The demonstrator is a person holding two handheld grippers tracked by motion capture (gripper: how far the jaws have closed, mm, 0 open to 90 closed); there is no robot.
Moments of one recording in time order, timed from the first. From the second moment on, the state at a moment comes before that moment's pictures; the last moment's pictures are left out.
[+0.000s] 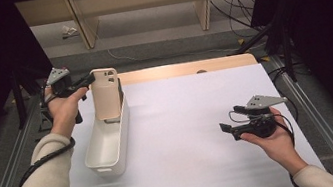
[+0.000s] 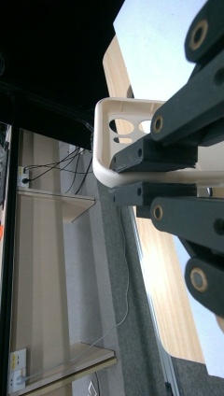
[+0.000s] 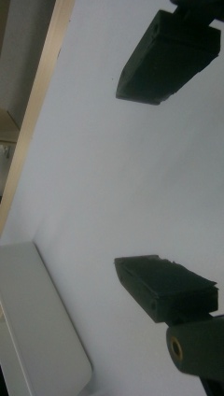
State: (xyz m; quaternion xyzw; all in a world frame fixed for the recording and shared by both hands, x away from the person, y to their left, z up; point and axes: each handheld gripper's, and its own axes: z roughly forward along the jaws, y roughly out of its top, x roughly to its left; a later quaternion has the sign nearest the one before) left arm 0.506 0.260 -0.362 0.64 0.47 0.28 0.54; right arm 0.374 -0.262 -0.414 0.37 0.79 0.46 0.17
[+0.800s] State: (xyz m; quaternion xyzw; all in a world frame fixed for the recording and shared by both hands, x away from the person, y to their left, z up) left arm 0.507 0.260 -0.383 0.65 0.48 0.26 0.53; right arm 0.374 -0.262 -0.414 0.36 0.79 0.46 0.17
